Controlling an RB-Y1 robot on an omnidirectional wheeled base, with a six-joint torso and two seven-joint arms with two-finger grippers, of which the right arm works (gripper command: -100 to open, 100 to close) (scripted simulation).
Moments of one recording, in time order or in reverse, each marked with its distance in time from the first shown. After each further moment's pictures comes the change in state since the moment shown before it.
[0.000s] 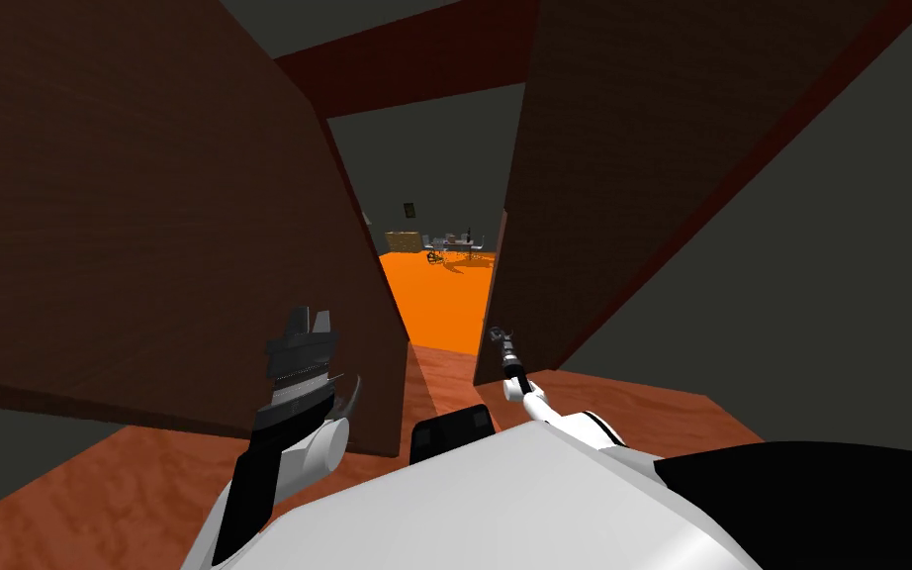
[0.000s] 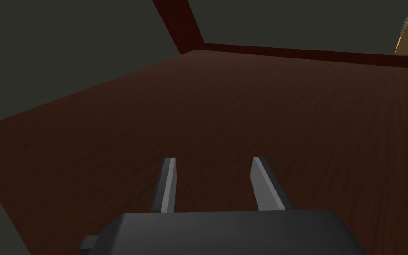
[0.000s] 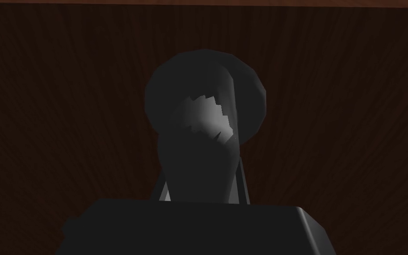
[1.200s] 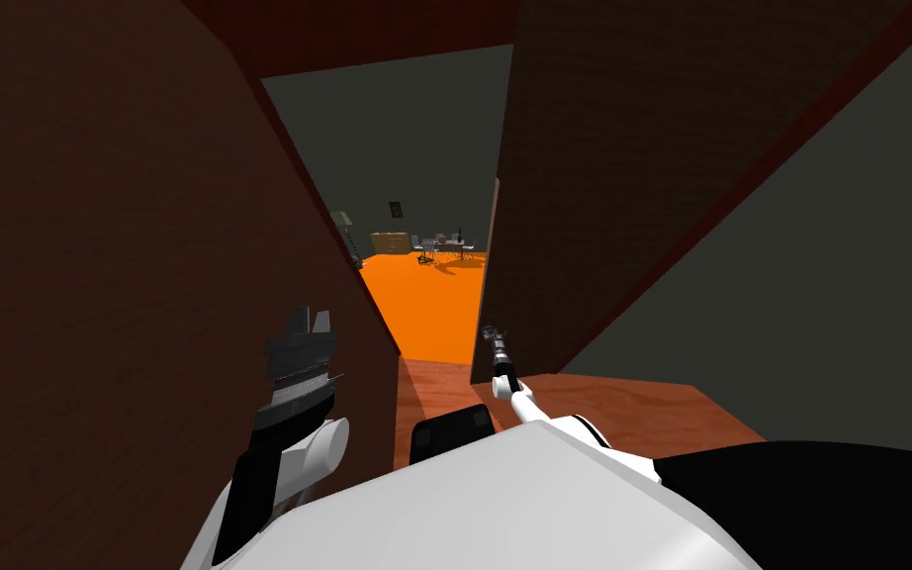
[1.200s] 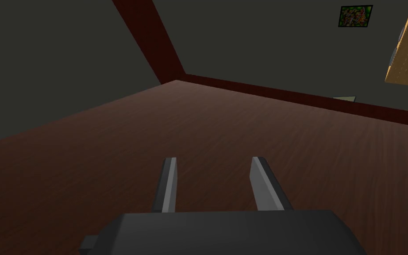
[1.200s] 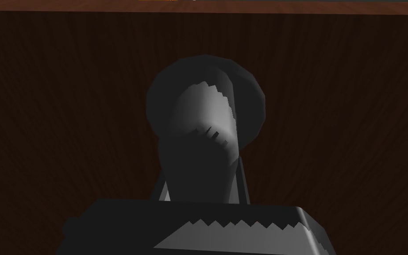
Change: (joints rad) arm -0.012 0.100 -0.037 -0.057 -0.019 0.040 0.125
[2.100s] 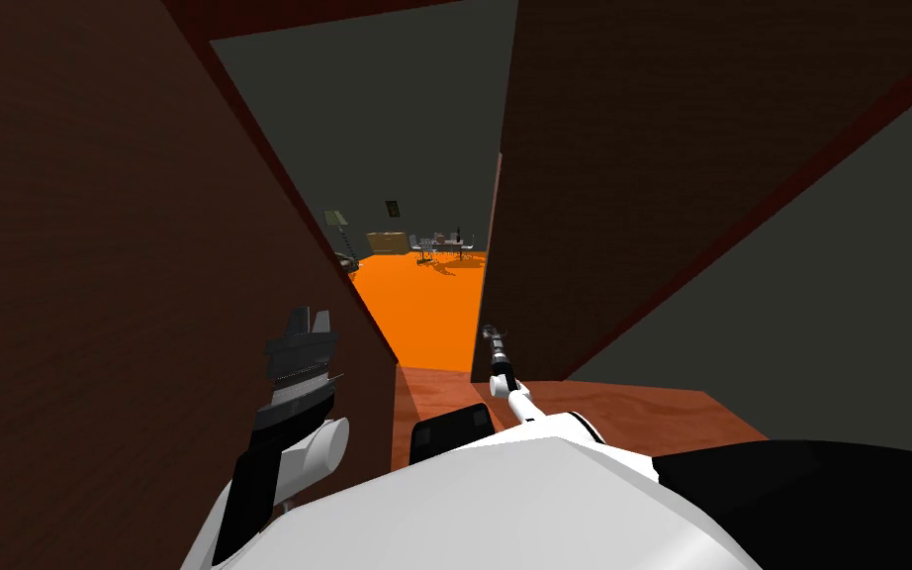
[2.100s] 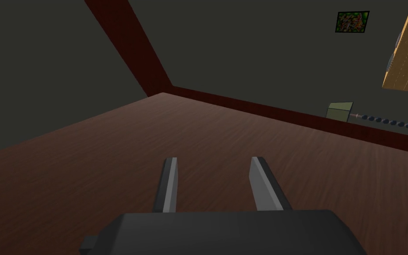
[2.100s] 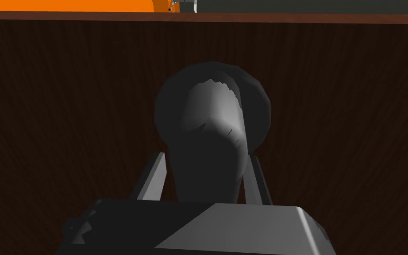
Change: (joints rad) arm -0.026 0.016 -0.016 0.033 -0.009 -0.013 0.026
